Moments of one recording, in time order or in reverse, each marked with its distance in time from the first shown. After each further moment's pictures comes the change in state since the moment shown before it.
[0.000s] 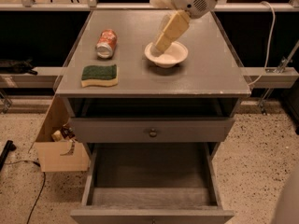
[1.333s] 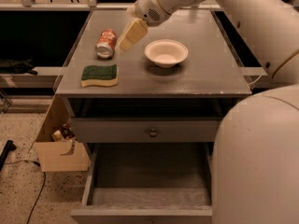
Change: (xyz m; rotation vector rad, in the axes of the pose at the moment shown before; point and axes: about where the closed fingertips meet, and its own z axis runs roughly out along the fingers) arm -0.001 -0.074 0.105 0.058 -0.022 0.126
